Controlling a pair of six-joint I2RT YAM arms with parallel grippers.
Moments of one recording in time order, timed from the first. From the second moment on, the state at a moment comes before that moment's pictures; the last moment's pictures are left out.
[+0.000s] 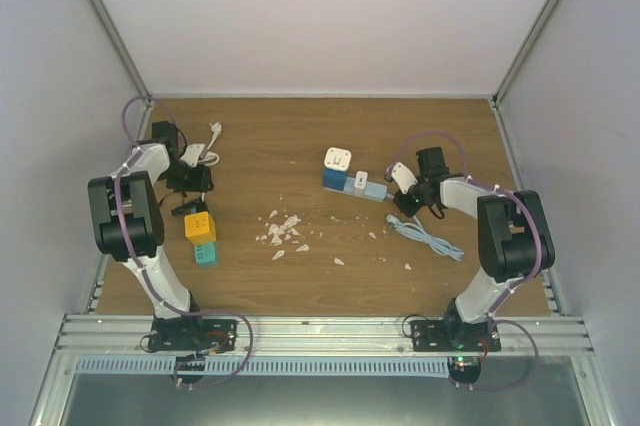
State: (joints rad) left arm 0.21 1.84 1.27 -0.76 0.28 0.27; right arm 0.18 1.70 0.88 -0.29 -0.25 -0.57
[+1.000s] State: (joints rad) left arm -0.03 2.03 1.43 -0.75 0.14 0.27; right arm -0.08 1.56 0.90 -0.42 -0.32 -0.71
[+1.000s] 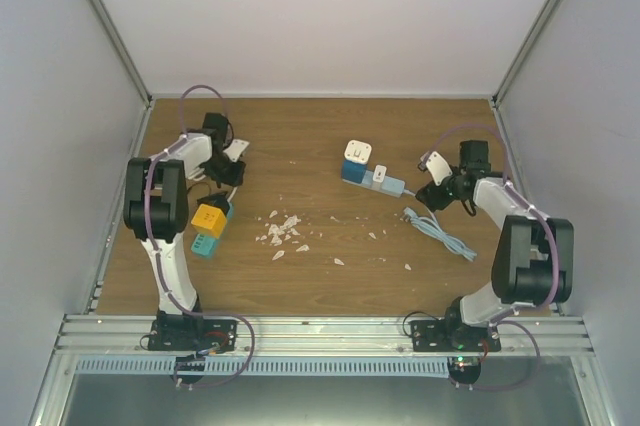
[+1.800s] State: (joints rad) left arm -0.44 1.92 1.25 -0.71 0.29 0.53; right arm -0.12 1.32 0.97 -0.55 -0.45 -0.68
